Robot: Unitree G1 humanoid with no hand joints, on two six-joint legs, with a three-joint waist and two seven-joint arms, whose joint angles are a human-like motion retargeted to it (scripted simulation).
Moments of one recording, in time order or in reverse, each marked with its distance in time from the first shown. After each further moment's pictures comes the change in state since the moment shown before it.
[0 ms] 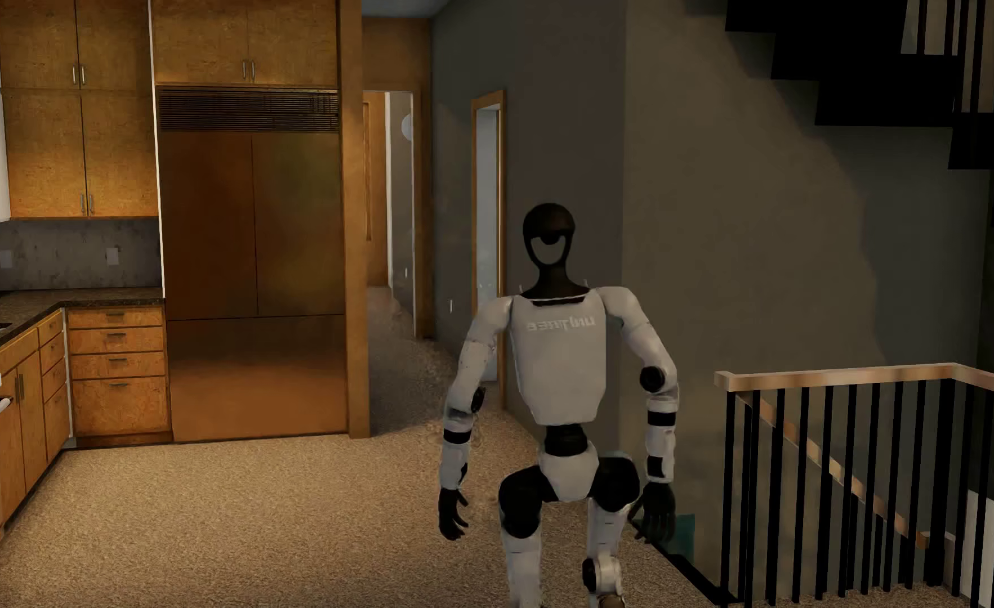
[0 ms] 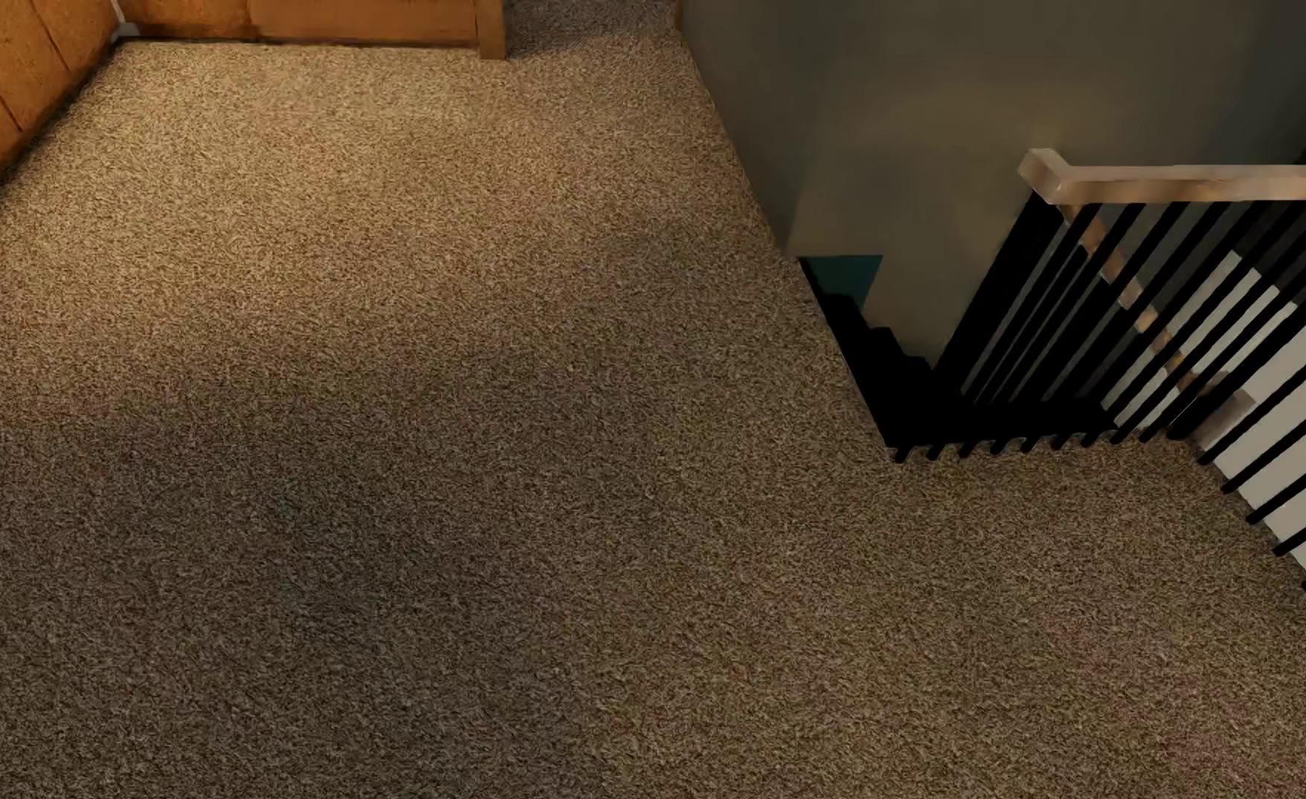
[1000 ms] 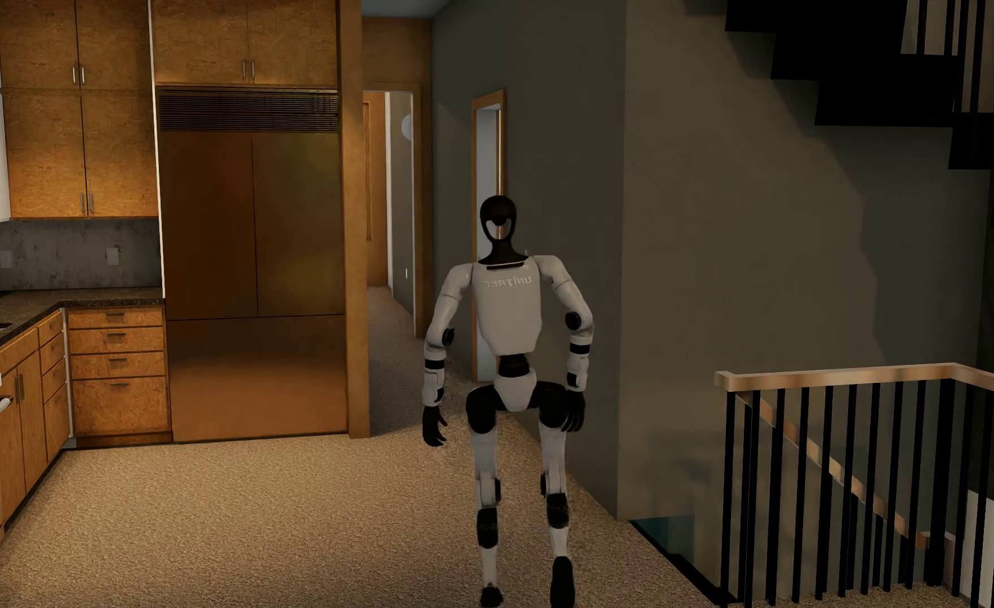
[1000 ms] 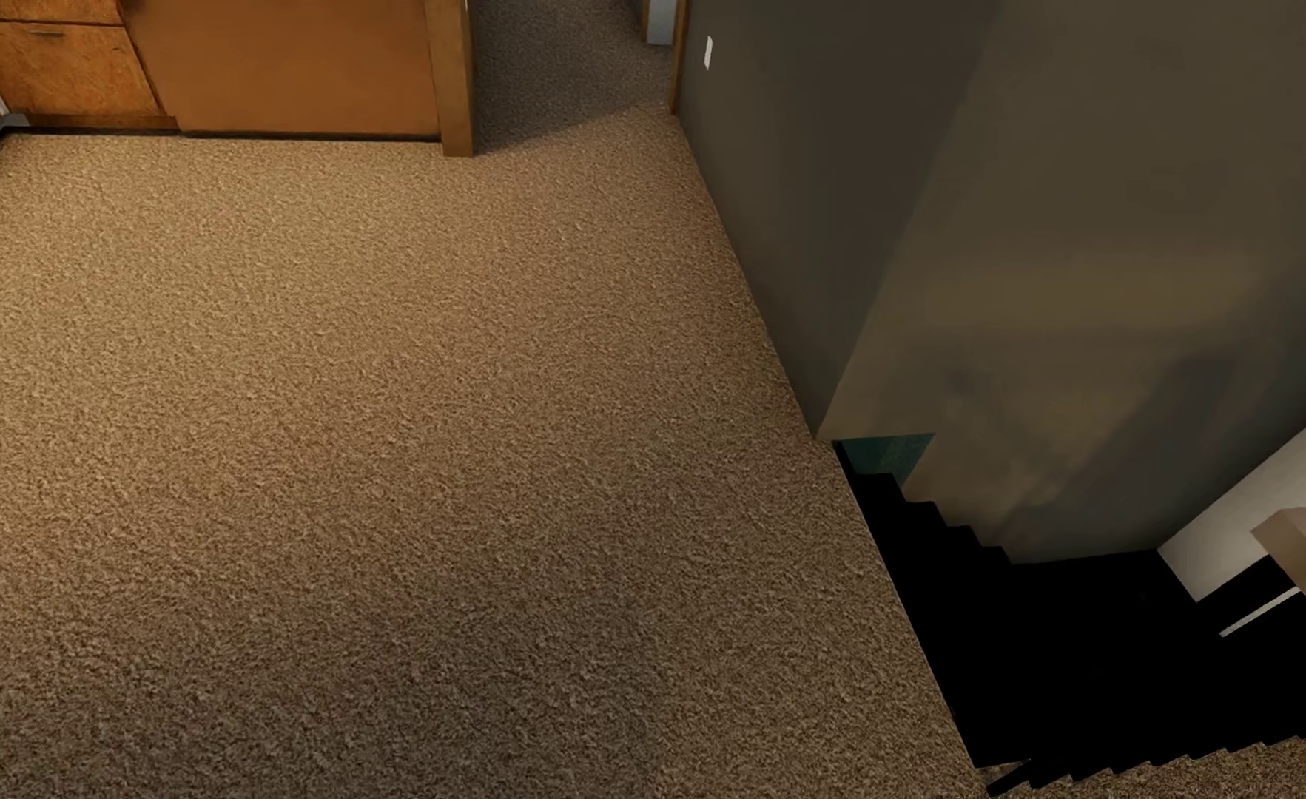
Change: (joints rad) body -0.172 0.228 0.088 -0.015 -0.069 -0.039 0.000 0.000 -0.009 0.094 0.182 0.000 -0.028 -0.003 -0.124 0.019 -0.020 0.000 0.000 -0.154 -0.136 0.131 -0.170 0.000 0.000 0.000 0.000 0.000 0.000
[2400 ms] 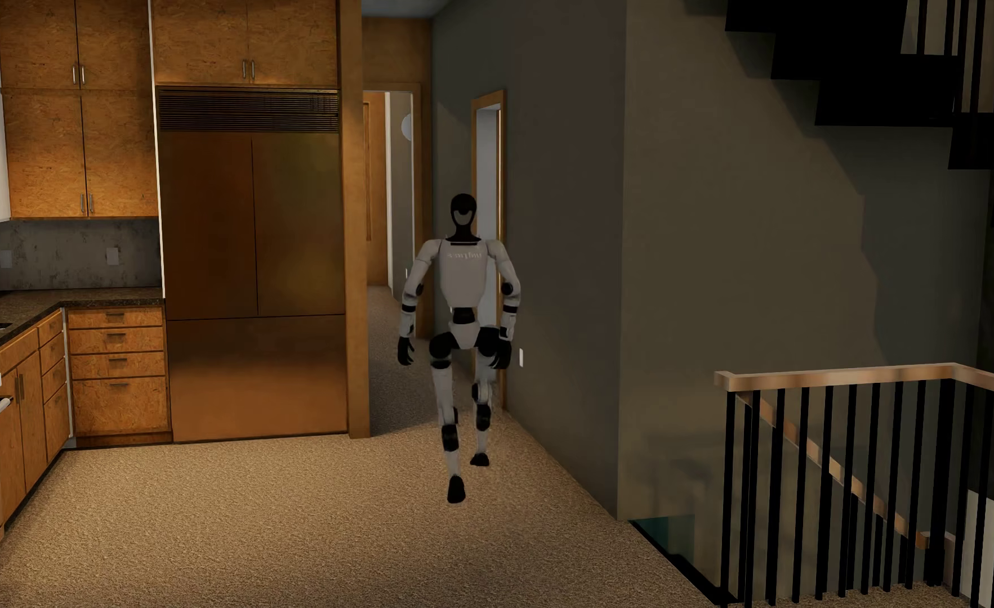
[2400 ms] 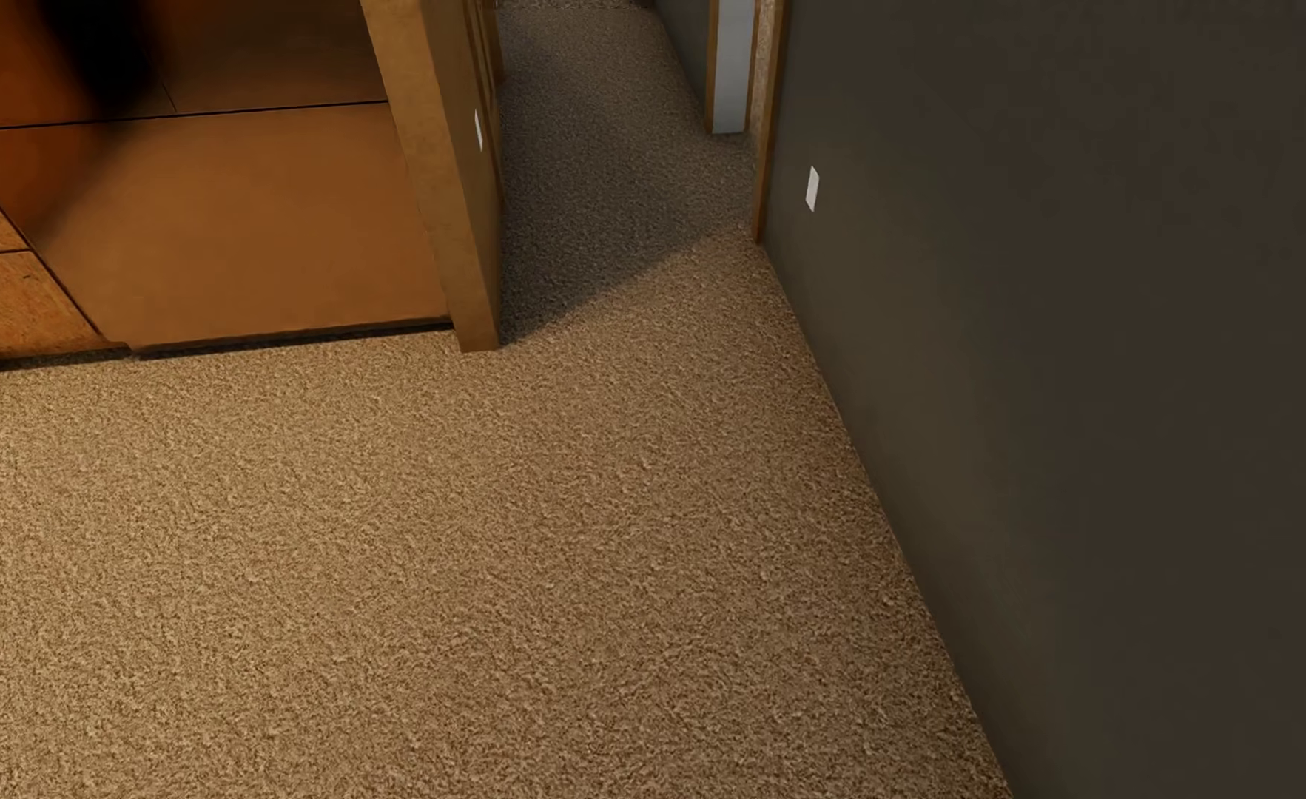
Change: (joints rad) body 0.461 -0.281 -0.150 -0.020 0.081 0.097 0.000 0.000 0.001 -0.074 -0.695 0.020 -0.045 -0.048 0.040 -0.040 0.023 0.000 0.000 0.082 0.088 -0.107 0.123 0.000 0.000 0.000 0.000 0.000 0.000
